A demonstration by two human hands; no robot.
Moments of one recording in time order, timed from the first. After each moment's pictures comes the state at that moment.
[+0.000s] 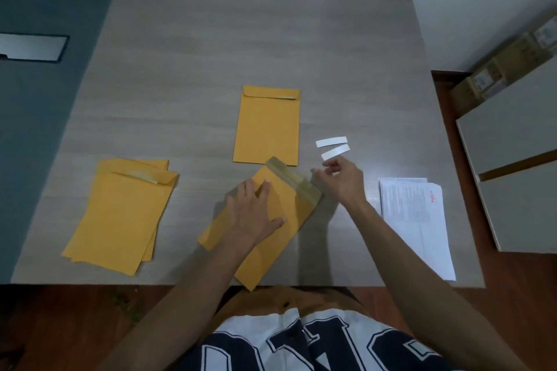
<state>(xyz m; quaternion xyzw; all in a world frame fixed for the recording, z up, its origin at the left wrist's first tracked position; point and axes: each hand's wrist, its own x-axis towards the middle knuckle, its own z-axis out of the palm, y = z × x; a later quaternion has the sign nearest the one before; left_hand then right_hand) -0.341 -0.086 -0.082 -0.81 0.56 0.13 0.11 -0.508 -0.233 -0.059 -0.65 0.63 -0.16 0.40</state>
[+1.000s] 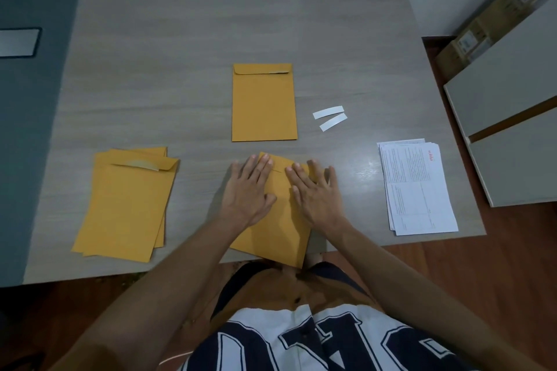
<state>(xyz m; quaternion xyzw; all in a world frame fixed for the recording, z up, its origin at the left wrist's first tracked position) -0.312 -0.064 -0.085 -0.69 0.70 0.11 0.15 -0.499 -0.117 -0.089 -0.88 0.43 0.18 0.06</state>
